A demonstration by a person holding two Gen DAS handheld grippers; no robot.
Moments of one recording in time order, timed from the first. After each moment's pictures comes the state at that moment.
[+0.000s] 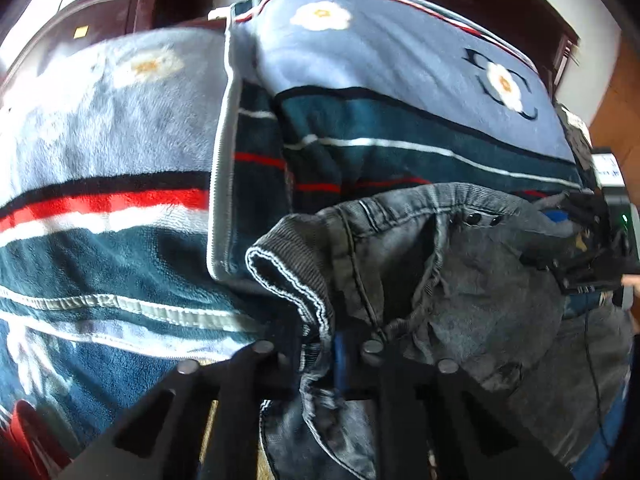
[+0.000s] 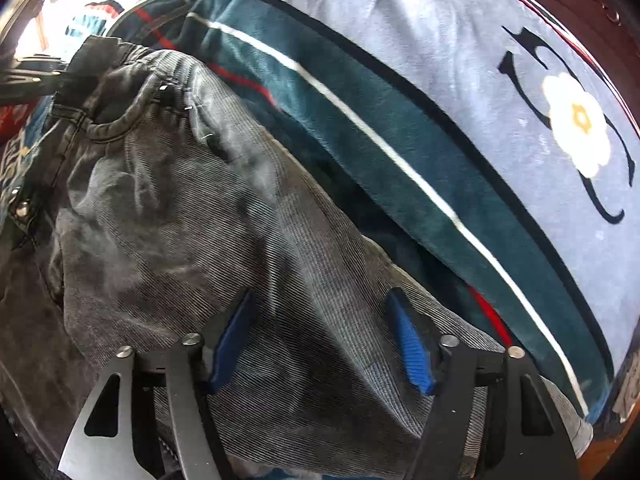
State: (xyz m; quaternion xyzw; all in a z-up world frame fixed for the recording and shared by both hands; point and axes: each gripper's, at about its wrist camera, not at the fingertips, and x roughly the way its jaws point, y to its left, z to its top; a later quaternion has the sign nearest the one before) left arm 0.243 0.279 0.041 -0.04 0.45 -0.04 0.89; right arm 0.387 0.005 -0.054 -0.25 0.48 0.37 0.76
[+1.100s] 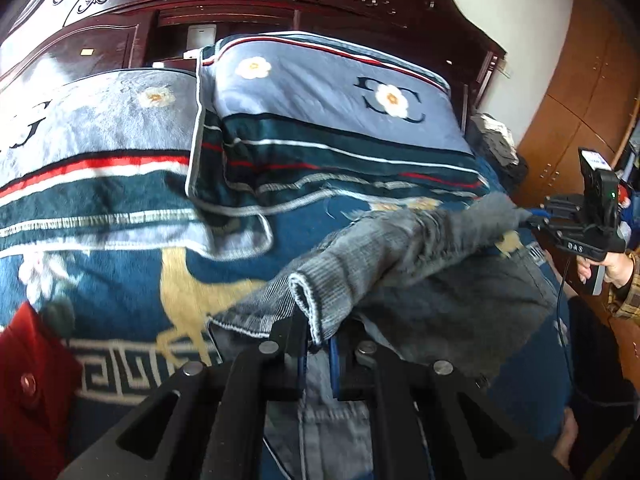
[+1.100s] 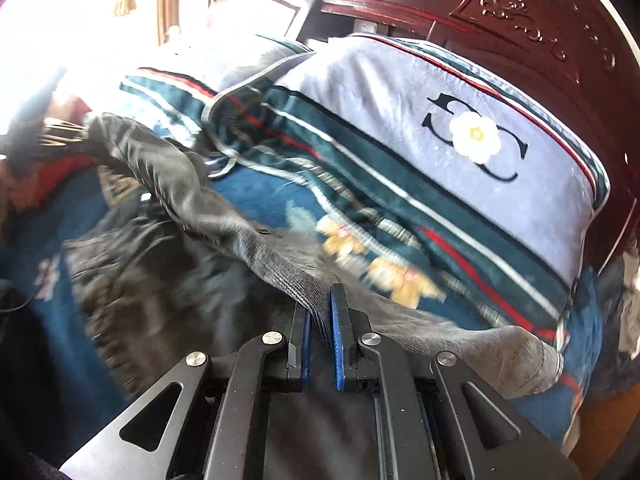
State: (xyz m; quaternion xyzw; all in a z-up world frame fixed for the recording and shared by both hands) left arm 0.078 0.248 0.108 -0.08 0.41 -0.12 0.90; right arm 0.252 -0.108 0.074 -0.16 0.42 0.39 0.80
